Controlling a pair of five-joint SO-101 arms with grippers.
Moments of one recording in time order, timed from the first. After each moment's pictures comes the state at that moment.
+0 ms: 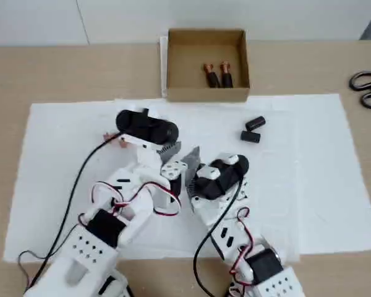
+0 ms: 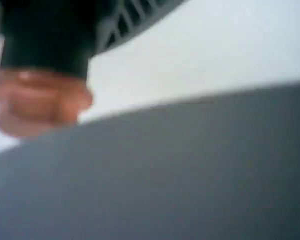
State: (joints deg) left arm 28.9 -55.6 62.5 32.8 19.7; right arm -31.3 -99.8 96.2 30.6 -2.5
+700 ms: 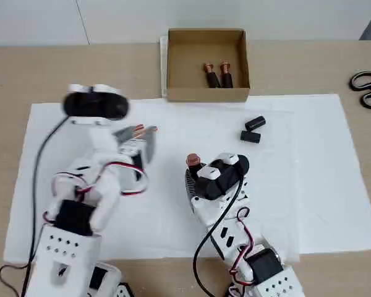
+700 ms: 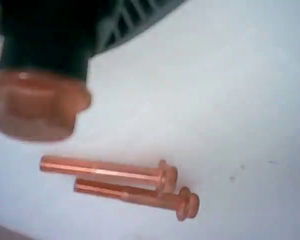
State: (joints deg) left arm 9.9 -55.6 49.5 51.5 18.9; right arm -31.3 -99.8 96.2 30.6 -2.5
